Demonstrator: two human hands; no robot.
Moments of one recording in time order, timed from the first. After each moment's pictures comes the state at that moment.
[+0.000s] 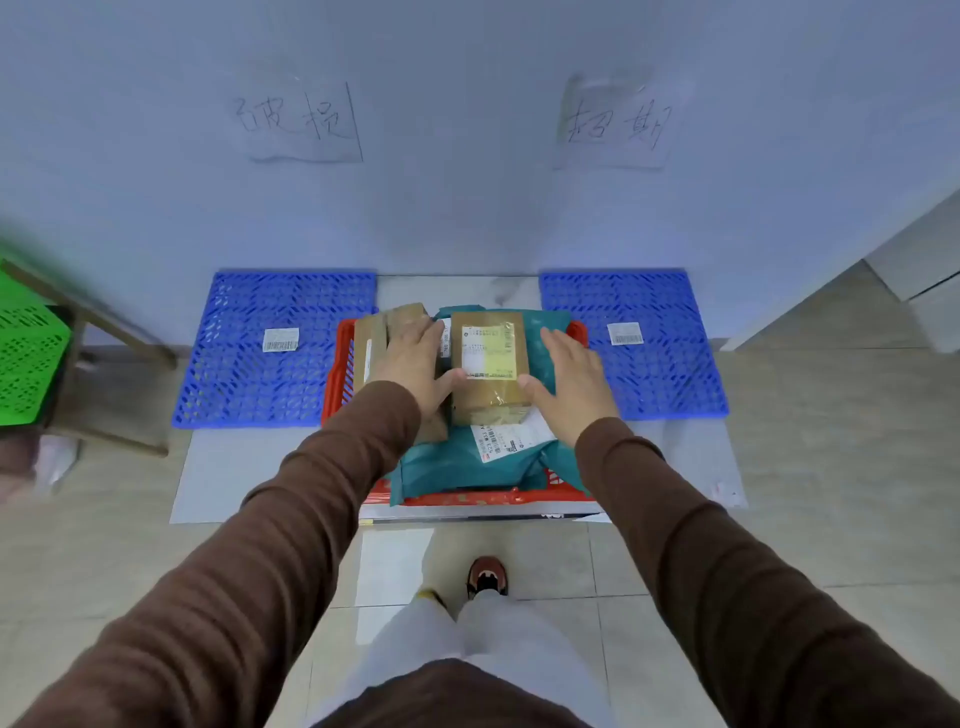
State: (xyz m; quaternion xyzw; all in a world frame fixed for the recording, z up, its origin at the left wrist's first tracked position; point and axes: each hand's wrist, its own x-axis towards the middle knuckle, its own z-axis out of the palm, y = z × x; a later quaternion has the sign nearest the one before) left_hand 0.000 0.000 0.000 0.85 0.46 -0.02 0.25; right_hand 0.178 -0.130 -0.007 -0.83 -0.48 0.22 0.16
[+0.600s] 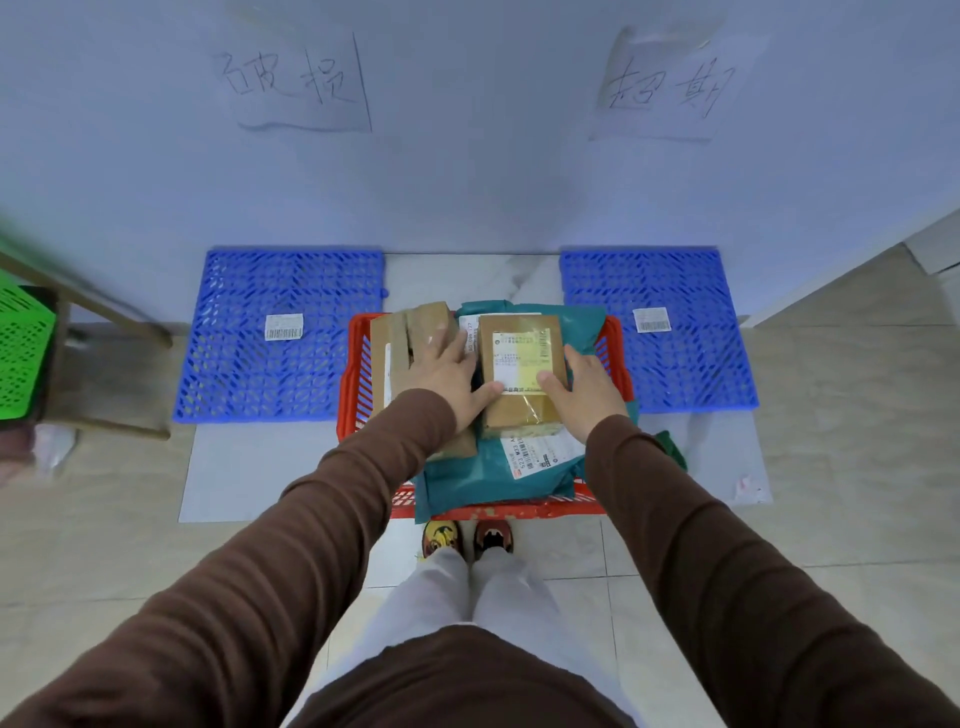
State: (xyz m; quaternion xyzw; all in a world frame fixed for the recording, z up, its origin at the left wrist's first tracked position) left_hand 0.011 0.042 -0.054 0.88 0.38 -0.18 0.23; right_hand 0.174 -0.074 -0.048 -0.86 -0.36 0.33 0.14
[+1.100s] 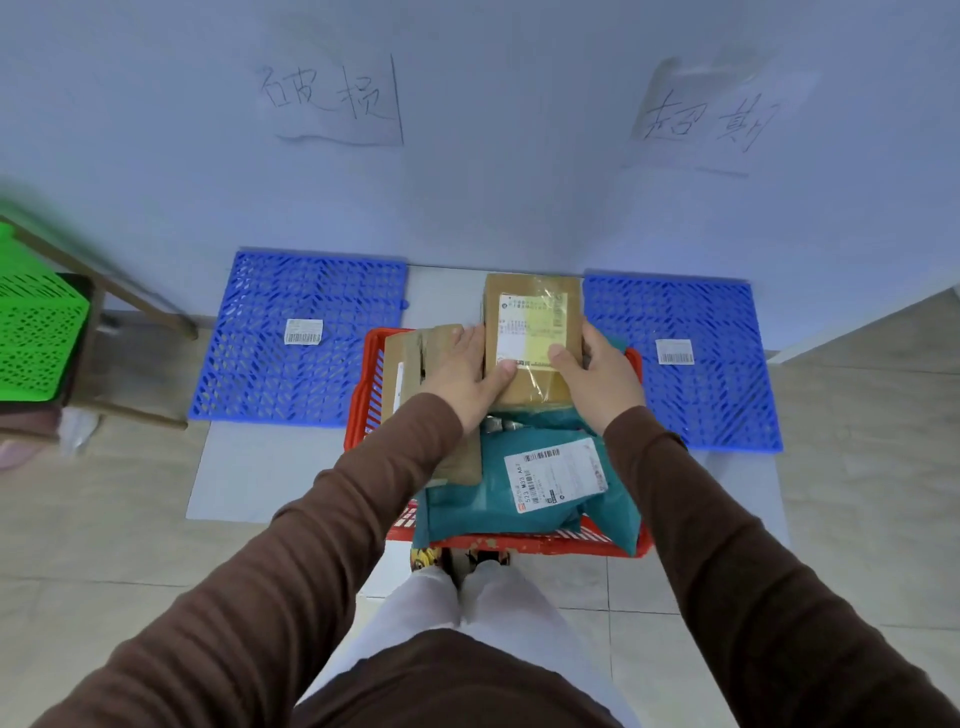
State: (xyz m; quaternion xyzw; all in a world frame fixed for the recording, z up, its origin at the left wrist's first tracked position) left_hand 0.025 0.052 -0.025 0.78 0.44 0.03 0.45; right_hand 0.192 -0.030 -0.018 -0.80 -0.36 0.37 0.31
